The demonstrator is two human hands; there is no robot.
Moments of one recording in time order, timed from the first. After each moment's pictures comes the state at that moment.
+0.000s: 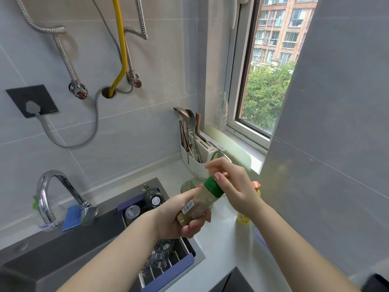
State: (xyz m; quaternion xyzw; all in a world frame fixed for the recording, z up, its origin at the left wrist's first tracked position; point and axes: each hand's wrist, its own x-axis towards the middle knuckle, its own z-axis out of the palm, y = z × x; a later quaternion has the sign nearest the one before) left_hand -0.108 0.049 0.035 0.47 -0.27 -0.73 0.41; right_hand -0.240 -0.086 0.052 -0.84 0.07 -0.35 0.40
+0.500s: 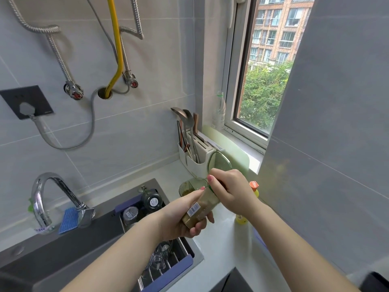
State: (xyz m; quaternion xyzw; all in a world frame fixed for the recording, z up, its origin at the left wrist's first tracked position) left_hand -0.117 0.039 0.036 0.57 -0.26 -0.68 0.39; right_hand -0.234 -0.095 0.040 -0.91 0.11 -0.32 0.25
